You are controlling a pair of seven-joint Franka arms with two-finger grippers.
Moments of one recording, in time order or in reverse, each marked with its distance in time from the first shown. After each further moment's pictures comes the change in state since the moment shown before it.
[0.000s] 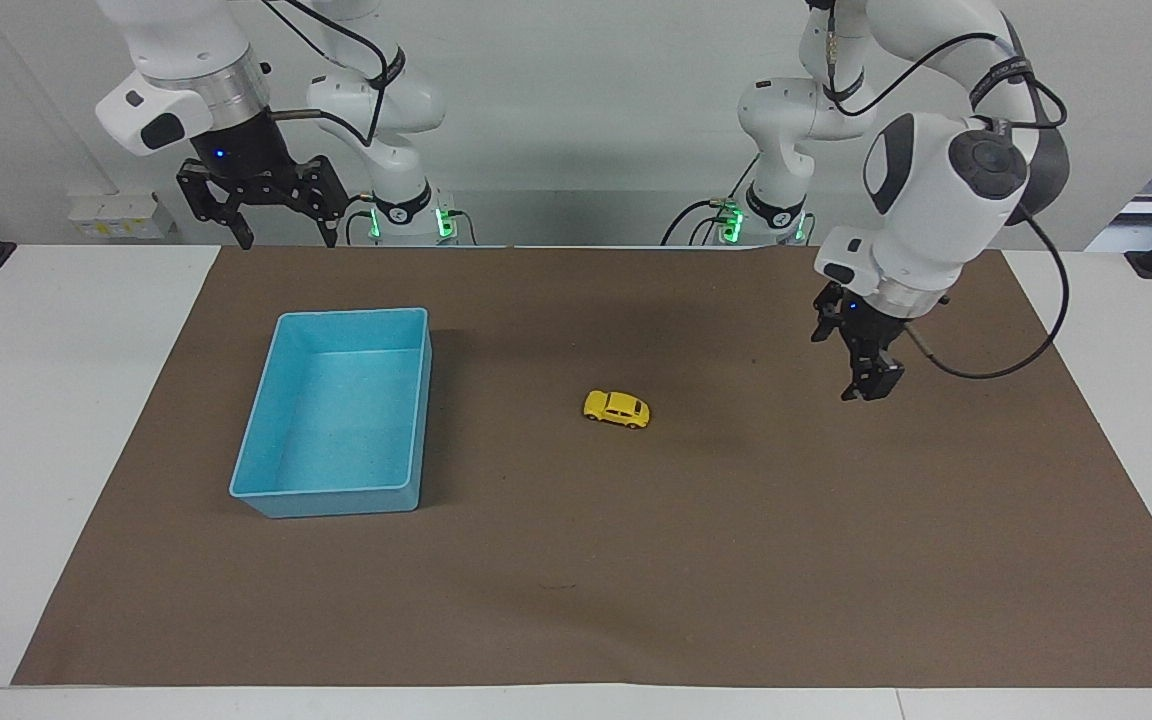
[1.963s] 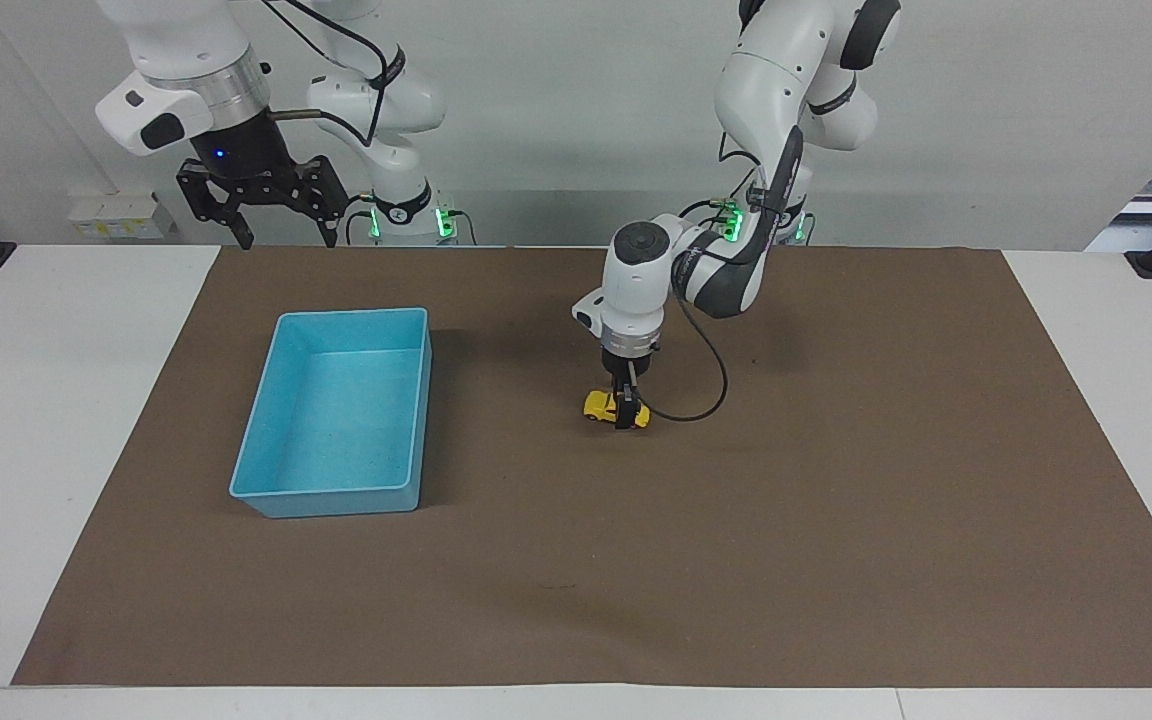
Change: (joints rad) left arm -0.349 0.176 0.004 -0.190 0.204 0.450 -0.388; right arm 0.000 0.000 0.000 0.000 0.000 0.000 0.000
